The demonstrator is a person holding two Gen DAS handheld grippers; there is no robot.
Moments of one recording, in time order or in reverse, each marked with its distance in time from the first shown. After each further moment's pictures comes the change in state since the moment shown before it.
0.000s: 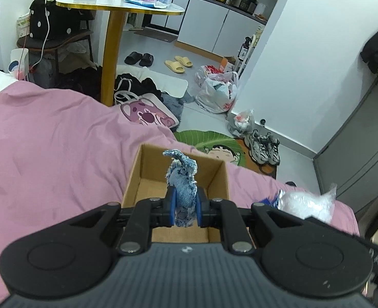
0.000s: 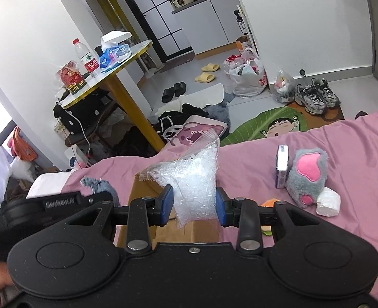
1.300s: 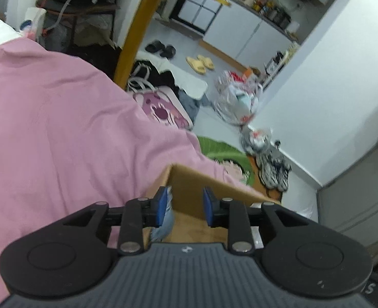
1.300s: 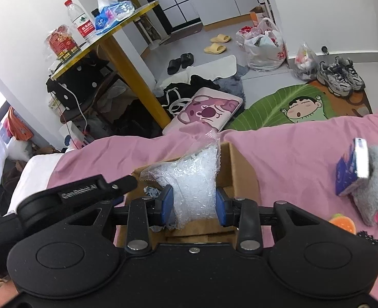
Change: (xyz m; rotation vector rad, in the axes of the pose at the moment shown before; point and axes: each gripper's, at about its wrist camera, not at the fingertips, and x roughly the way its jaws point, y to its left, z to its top) left arm 0.102 0.071 0.020 -0.212 -0.014 -0.007; right arm 0.129 0.043 0.001 -0.024 0.133 0.014
